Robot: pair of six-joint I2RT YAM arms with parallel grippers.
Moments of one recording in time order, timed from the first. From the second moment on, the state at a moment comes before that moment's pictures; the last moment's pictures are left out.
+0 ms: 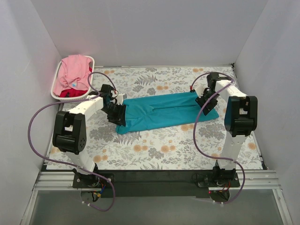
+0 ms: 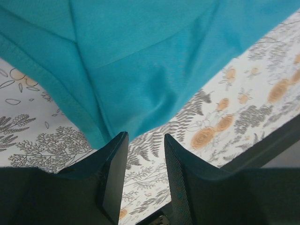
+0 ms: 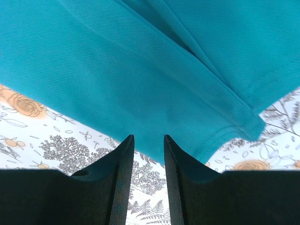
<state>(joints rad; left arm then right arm) -0.21 1.70 1.16 -0.78 0.47 0.05 0.05 1.96 1.49 -0.97 -0.19 -0.76</state>
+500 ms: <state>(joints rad) -0.16 1.87 1.21 -0.78 0.26 0.04 0.13 1.82 1.17 -0.87 -0.11 -0.79</state>
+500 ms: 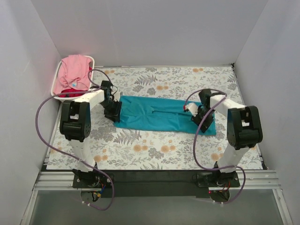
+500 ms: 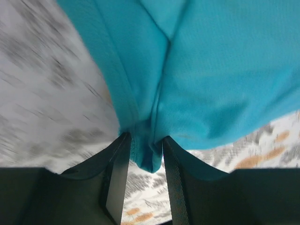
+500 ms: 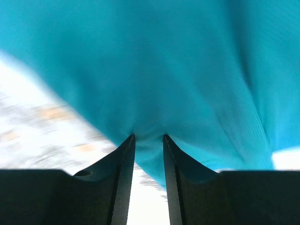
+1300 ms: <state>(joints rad) -0.21 1.99 1.60 -0.68 0.36 -0.10 0.28 1.82 1.29 -0.98 -0.36 -0.69</state>
